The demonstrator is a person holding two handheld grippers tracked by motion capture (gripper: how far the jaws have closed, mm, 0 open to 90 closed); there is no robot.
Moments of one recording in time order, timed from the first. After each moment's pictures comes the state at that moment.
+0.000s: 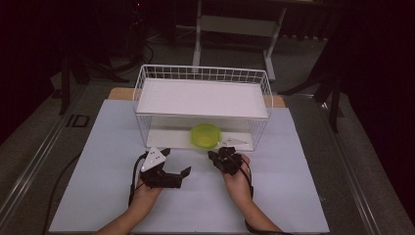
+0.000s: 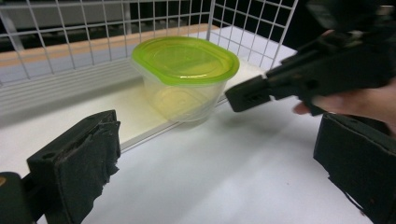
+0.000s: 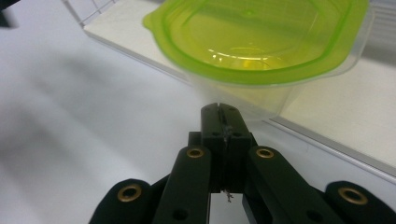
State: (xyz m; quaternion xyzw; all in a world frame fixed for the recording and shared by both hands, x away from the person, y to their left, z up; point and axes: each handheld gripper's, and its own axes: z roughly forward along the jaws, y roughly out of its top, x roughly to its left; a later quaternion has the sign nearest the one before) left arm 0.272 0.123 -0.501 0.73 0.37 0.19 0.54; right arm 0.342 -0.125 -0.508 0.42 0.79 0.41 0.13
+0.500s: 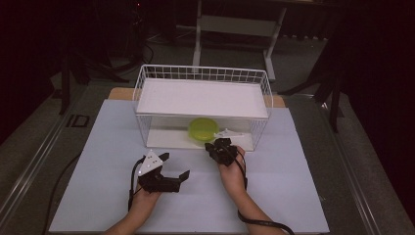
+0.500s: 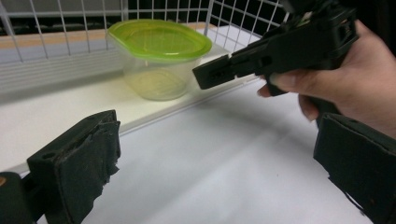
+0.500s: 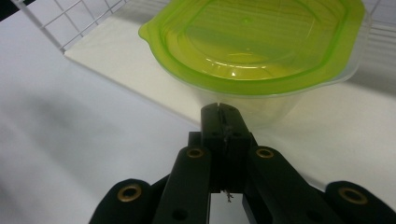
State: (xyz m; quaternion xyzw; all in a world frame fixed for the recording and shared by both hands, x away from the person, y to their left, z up) left arm 0.267 0.127 -0.508 0.72 0.38 0.17 0.55; right arm 0.369 -0.112 -0.507 0.44 0.78 0.42 0.14
